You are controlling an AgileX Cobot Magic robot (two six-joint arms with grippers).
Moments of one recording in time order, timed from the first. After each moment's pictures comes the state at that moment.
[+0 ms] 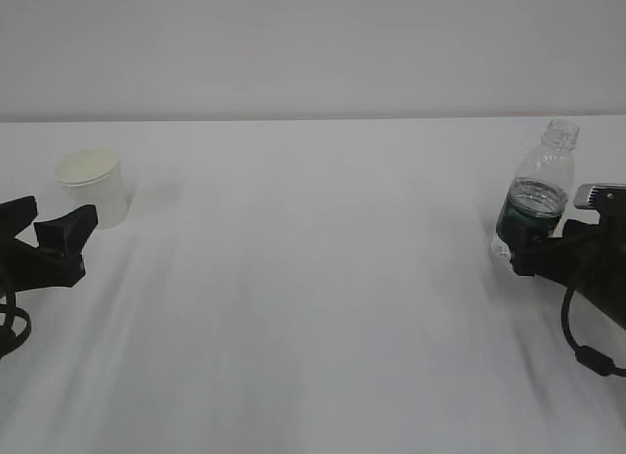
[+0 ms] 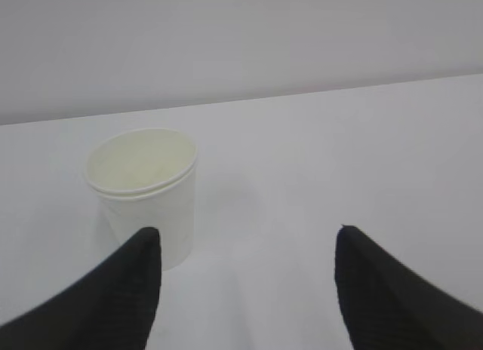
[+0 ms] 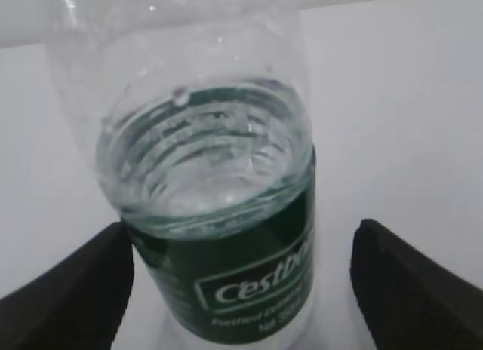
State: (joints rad) left arm -0.25 1.69 -0.28 -0.03 -1.14 -0.02; right arm -0.03 2.09 -0.52 -0.17 -1.15 0.12
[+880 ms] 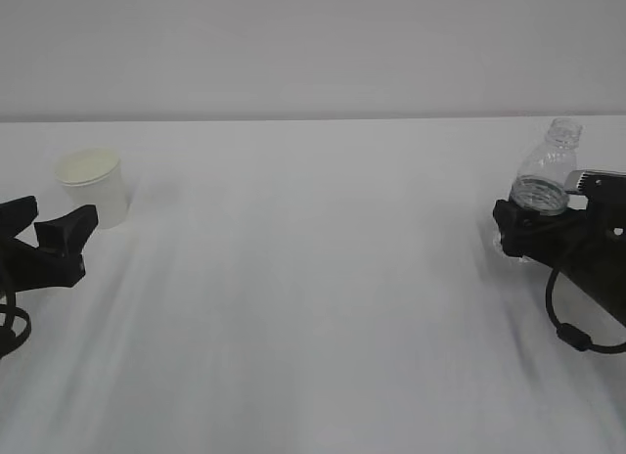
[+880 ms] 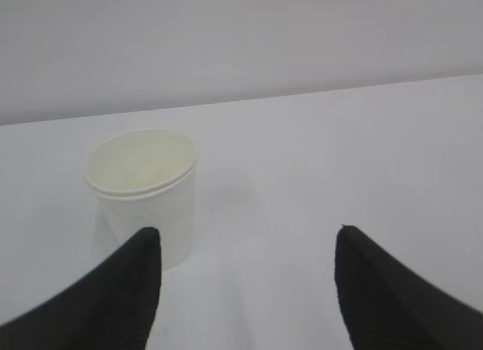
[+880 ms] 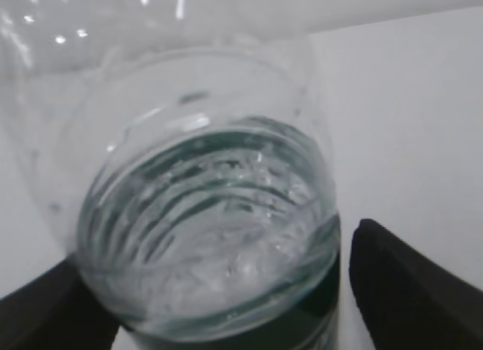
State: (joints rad) left arm -0.25 1.69 -0.28 -0.03 -1.14 -0.02; right arm -0.03 2.15 -0.63 -0.16 -1.15 0.17
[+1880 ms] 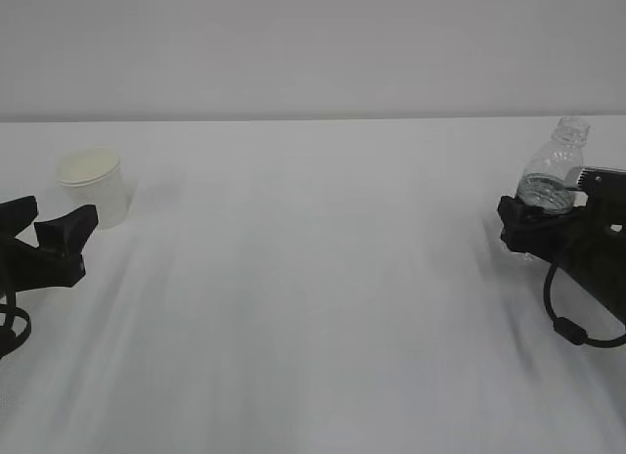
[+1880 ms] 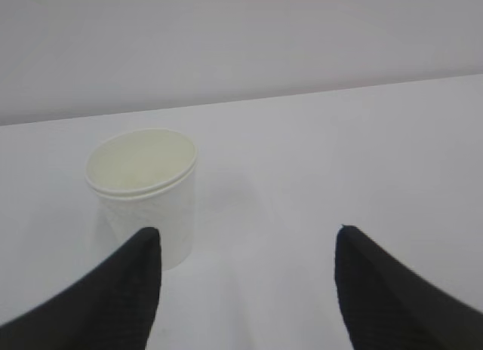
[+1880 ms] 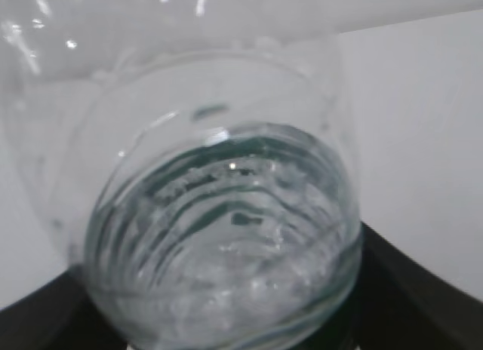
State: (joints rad) left arm -0.25 1.69 -0.28 -0.03 -1.14 -0.02; right arm -0.03 2.17 -0.65 -0.14 -1.15 0.17
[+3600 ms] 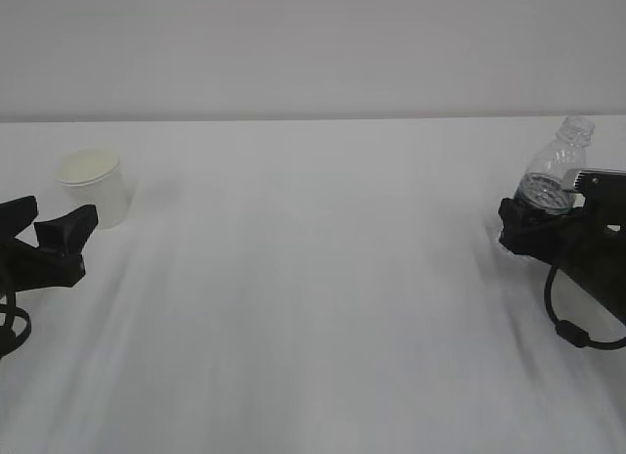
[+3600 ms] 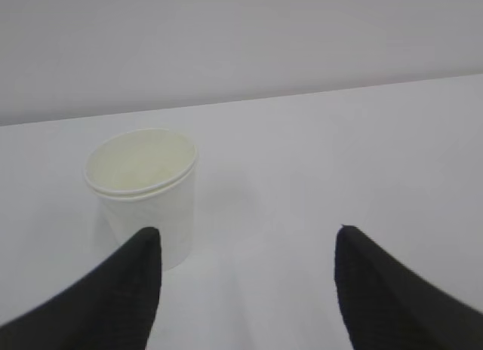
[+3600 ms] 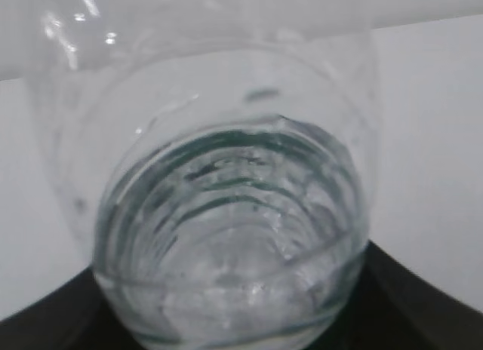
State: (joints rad) left arm -0.25 1.69 -0.28 -0.03 -1.14 -0.02; right arm -0.03 2.17 -0.65 -0.17 -1.15 0.15
